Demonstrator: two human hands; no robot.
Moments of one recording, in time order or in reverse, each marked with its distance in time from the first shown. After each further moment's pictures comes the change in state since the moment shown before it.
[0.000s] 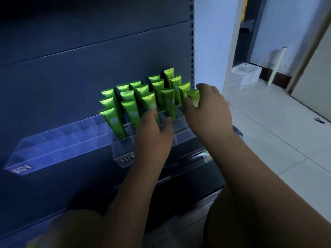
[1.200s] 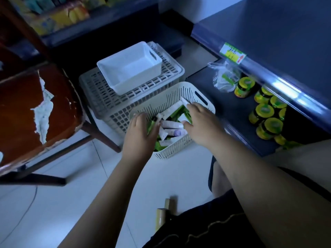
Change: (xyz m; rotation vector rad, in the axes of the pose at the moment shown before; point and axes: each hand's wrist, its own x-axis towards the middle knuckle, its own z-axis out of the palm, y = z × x) left_hand -0.496 -0.284 -0.385 0.460 0.654 -1.066; right_hand -0.518 -0.301 0.274 0.028 -1.269 -1.235
